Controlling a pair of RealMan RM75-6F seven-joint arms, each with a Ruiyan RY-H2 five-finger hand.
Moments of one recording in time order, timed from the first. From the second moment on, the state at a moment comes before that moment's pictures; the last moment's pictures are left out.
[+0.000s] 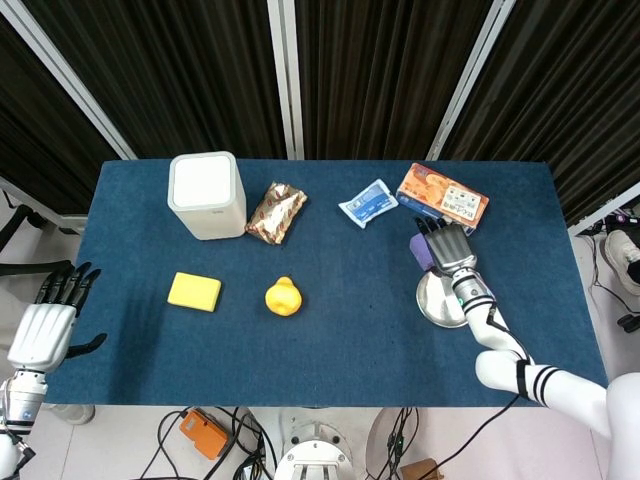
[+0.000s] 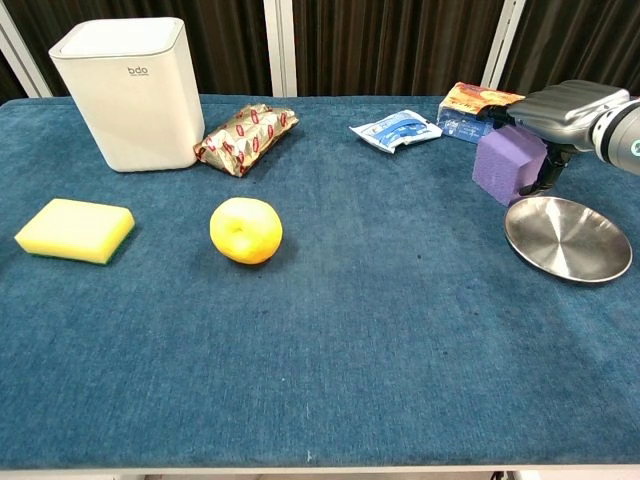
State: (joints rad) left arm -0.14 -1.14 -0.02 -1.57 1.50 1.41 0.08; right arm 0.75 -1.55 0.21 -1.23 -0.97 0.84 -0.65
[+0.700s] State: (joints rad) left arm -0.12 -1.15 -0.02 -1.56 1.51 1.45 0.09; right arm 0.29 -1.28 -0.02 -1.65 -1.27 1.55 -0.53
